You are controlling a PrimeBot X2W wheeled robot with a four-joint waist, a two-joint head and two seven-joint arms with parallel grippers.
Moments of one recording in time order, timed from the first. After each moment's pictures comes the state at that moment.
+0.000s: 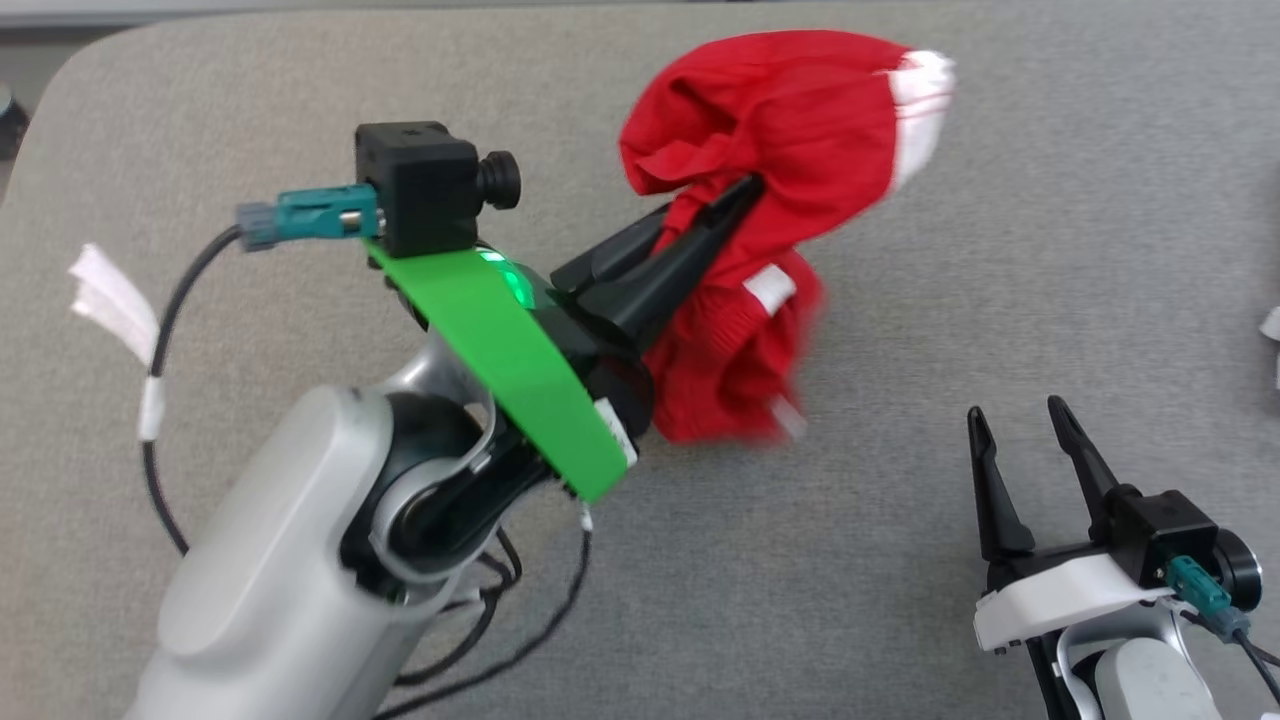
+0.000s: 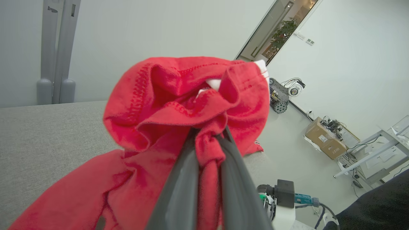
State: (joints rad) left arm -0.66 0.23 -0.60 -0.18 -1.09 -0.07 0.35; right arm -0.05 -0.07 -0.01 0.16 0.08 0.13 -0.26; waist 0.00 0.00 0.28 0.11
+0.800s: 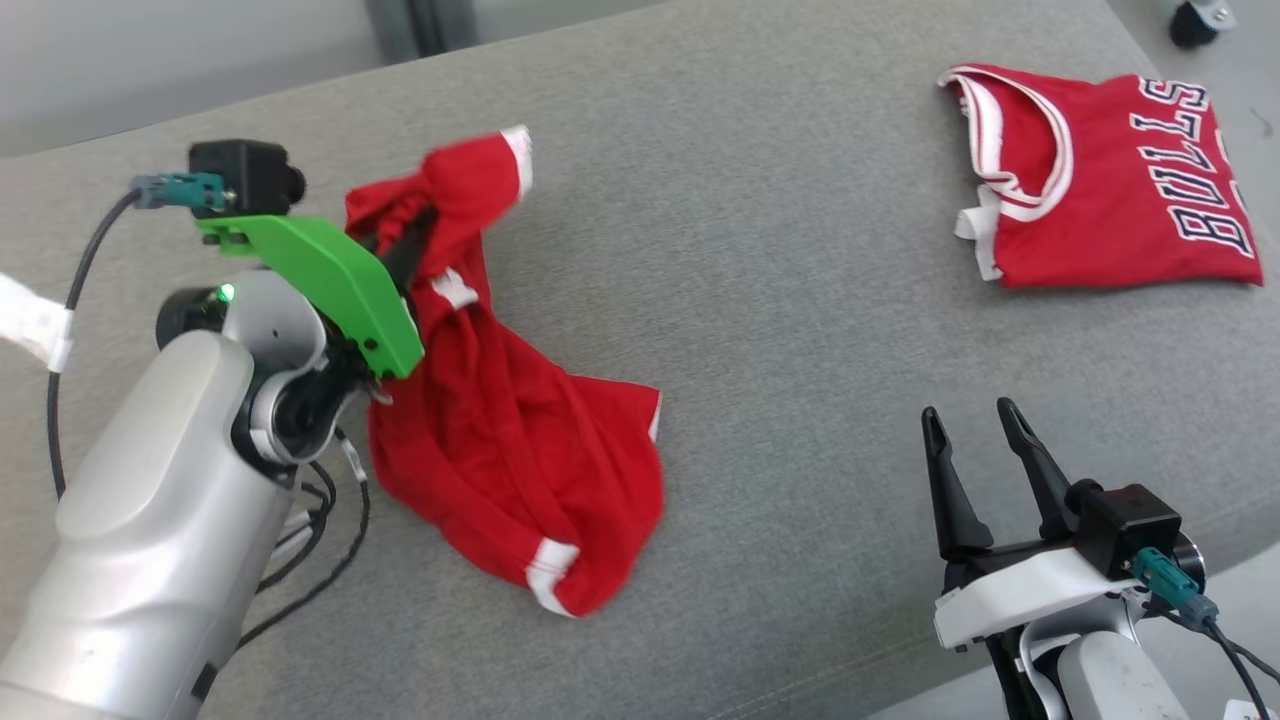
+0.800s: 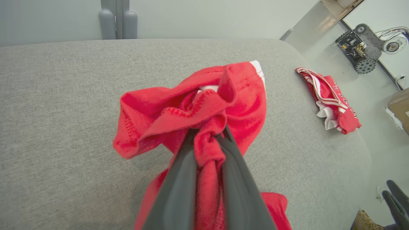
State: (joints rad) left arm -0.76 0.36 -0.57 0.41 -1.00 0.01 0.33; right arm -0.08 -0.05 0.06 0.19 0.17 0.13 -0.26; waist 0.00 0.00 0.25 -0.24
